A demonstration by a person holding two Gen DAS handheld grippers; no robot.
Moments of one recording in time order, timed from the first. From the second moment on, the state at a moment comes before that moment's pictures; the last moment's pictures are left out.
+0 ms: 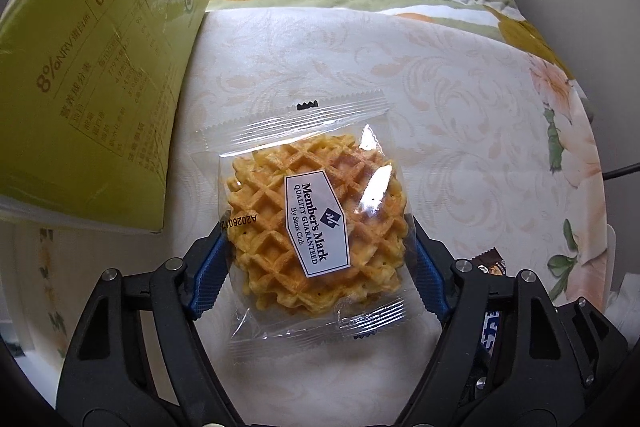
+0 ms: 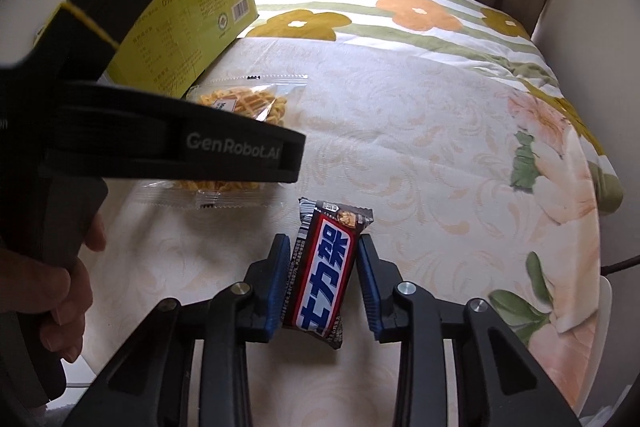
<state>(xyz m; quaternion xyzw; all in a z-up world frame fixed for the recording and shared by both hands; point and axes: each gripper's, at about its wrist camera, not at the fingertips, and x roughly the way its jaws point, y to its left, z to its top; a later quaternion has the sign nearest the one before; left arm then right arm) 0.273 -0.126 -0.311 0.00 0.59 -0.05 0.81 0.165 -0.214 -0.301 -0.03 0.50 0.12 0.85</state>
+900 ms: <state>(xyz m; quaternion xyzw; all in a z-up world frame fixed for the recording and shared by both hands) 0.238 -0.035 -0.118 -0.06 0.43 0.00 0.90 0.190 -0.217 -0.124 -0.04 0.35 0.17 0.92</state>
